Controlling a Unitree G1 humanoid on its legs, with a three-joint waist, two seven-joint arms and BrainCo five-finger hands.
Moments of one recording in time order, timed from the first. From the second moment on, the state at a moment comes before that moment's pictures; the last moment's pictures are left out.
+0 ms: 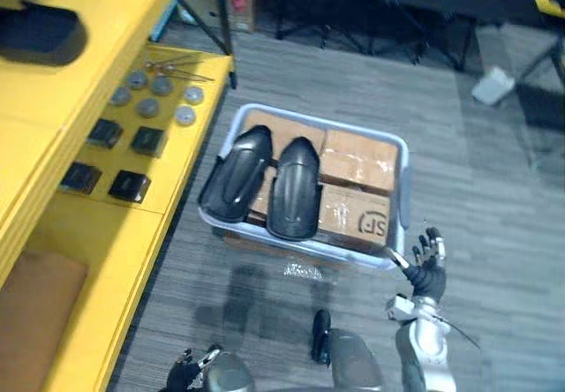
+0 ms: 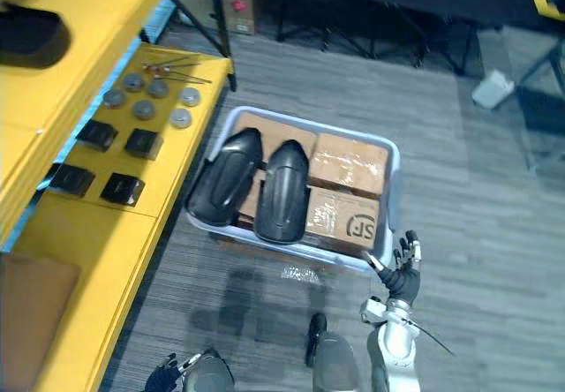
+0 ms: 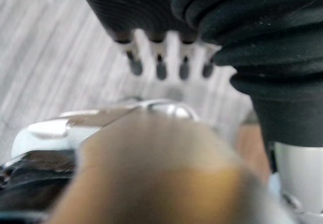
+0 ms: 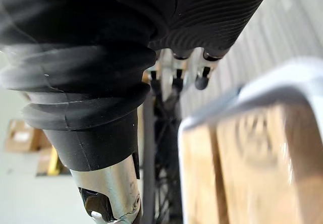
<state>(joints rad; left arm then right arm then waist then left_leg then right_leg) 0.18 0.15 0.02 0.92 -0.27 -0.07 0.09 0.25 -0.10 -0.02 0.09 0.26 -0.36 -0.29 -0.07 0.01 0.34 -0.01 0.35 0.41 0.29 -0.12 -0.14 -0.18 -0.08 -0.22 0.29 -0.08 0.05</state>
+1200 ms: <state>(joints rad) -0.05 0.10 -0.19 0.79 -0.33 -0.24 0.15 -0.86 -0.47 -0.03 1.01 0.35 -0.01 -0.47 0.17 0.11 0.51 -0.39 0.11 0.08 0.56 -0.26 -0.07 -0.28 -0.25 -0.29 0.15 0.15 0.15</state>
